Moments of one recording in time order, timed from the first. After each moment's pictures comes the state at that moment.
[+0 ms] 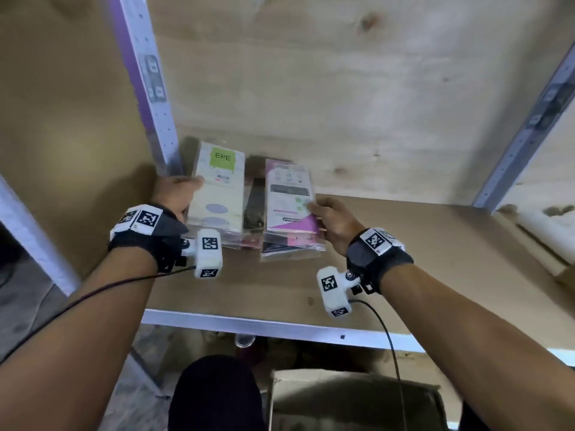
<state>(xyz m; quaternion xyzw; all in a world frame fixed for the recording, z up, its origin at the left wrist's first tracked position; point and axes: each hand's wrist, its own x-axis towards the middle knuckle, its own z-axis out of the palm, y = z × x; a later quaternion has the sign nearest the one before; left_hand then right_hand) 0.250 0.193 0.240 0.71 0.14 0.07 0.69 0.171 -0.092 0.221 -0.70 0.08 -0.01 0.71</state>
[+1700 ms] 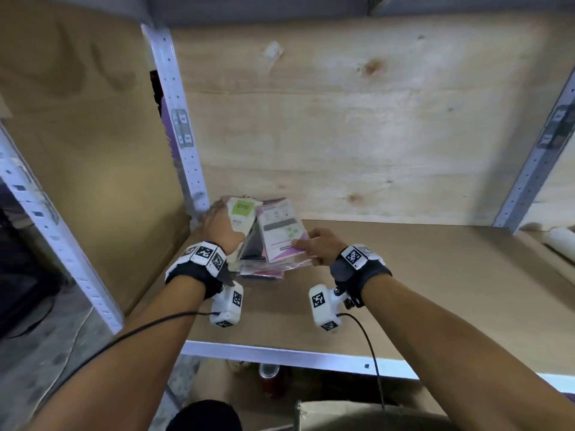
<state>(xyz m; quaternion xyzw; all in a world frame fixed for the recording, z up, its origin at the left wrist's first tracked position) 0.242 0.173 0.247 0.97 -0.02 0.12 0.22 0.218 -0.059 0.213 -0.82 0.06 0.08 0.57</state>
